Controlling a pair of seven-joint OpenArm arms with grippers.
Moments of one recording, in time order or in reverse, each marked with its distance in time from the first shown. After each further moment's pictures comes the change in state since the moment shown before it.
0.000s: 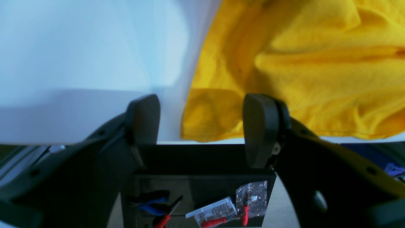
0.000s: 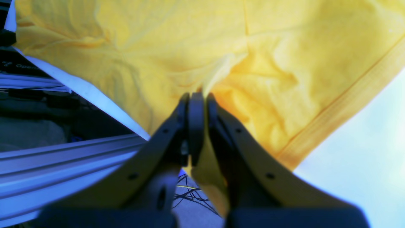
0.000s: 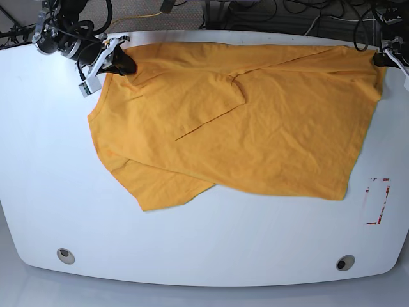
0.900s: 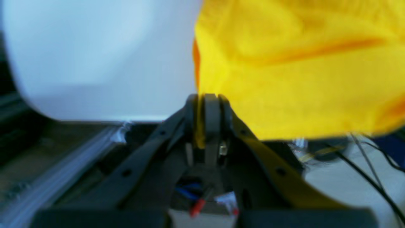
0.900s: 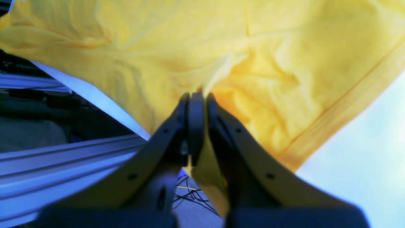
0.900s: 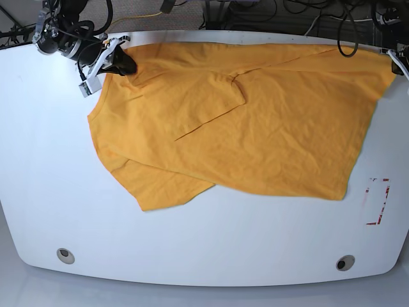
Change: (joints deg) left arm -0.3 5.9 -7.6 27.3 0.9 0.0 18.0; right arm 0.0 -0.2 0.0 0.0 0.1 0.0 0.0
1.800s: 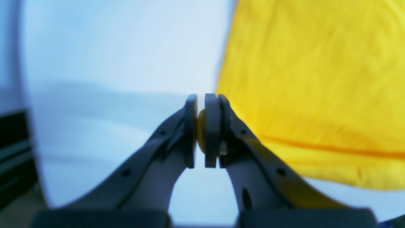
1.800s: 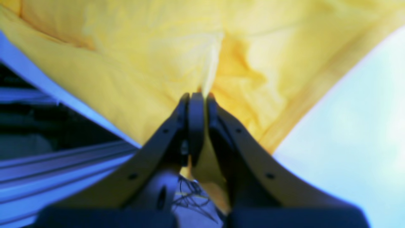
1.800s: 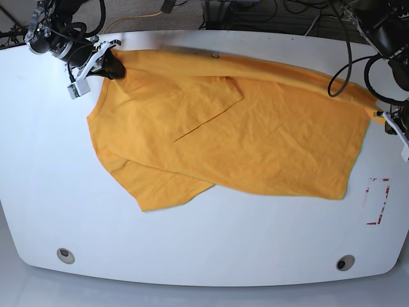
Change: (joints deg) left arm -28.8 1.1 10.2 -15.4 10.9 0.0 -0.1; right arm 0.6 0.2 5.1 -0.1 0.0 0.0 -0.2
